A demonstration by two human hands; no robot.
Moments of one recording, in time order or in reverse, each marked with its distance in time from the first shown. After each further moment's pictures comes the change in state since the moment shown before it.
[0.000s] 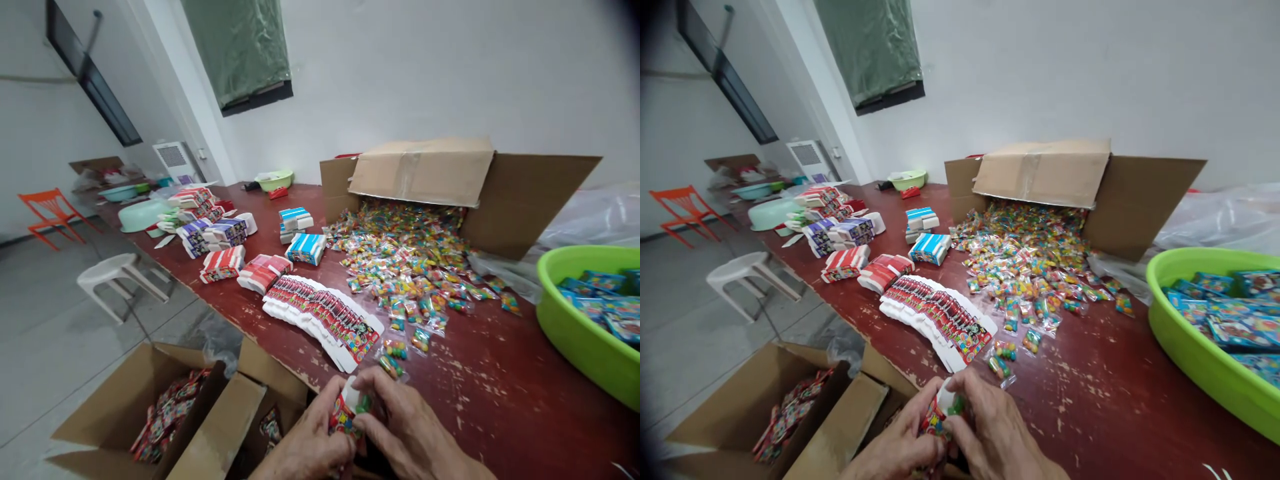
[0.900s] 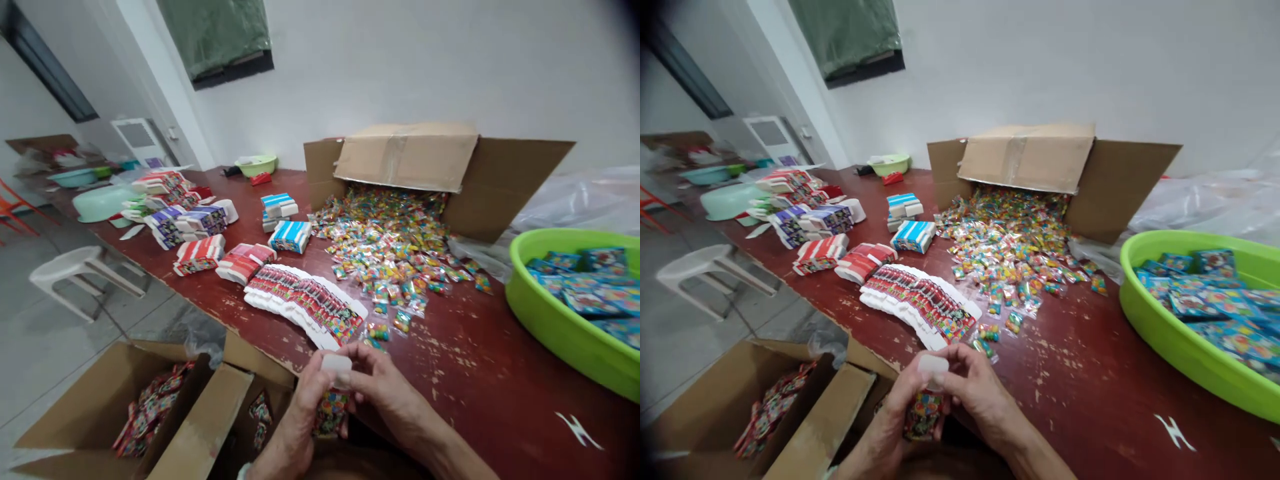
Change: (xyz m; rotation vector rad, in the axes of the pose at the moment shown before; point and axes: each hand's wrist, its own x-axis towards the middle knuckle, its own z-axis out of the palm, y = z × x) left_hand 0.029 -0.005 0.025 -0.411 0.335 0.081; right_hand 0.017 0.017 0.025 1.018 -0.009 0.475
